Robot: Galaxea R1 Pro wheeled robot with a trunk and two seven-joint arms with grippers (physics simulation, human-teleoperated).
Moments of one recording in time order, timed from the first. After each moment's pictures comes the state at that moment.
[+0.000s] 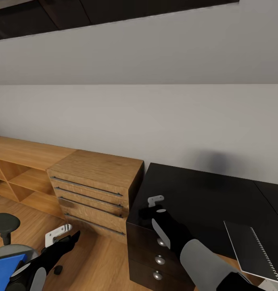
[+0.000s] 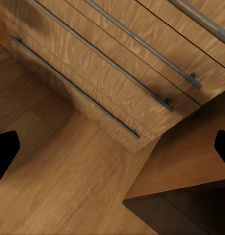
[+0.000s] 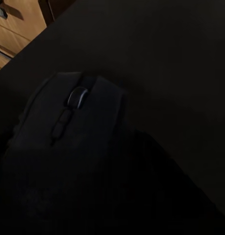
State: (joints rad) left arm -0.03 -0.06 0.27 -1.62 0.27 0.62 0.03; right arm -0.75 0.17 0.47 -0.58 -0.28 0.35 -0.17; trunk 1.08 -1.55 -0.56
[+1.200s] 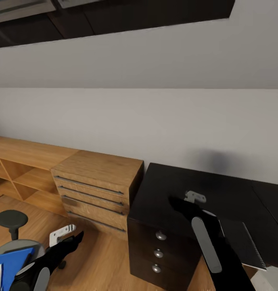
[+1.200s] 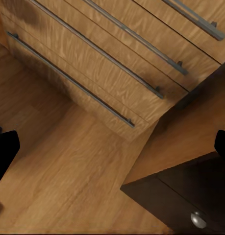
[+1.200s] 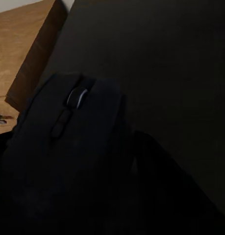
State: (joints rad) left arm -0.03 -0.06 0.24 -1.61 0.27 0.62 0.03; right arm -0.37 0.05 0.11 -1.57 -0.53 0.73 -0.43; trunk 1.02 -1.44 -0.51
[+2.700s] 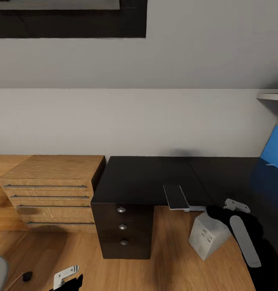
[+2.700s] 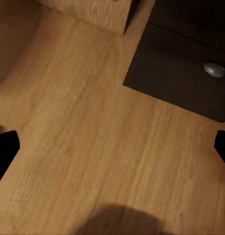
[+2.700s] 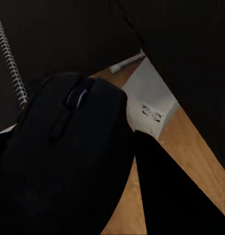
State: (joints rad) left arm -0.03 -0.04 0.24 -1.01 0.13 0.24 0.03; right arm -0.37 -0.17 -0.12 -1.50 -0.61 0.88 -0.52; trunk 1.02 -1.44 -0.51
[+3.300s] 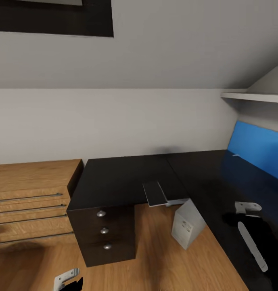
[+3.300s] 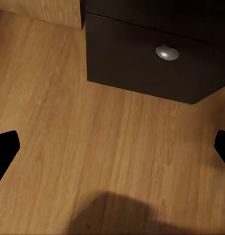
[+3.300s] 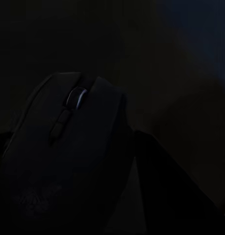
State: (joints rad) left arm -0.03 -0.04 0.23 -0.98 0.13 0.22 0.03; right arm -0.37 -0.34 -0.03 -1.38 -0.28 0.88 -0.33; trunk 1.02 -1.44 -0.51
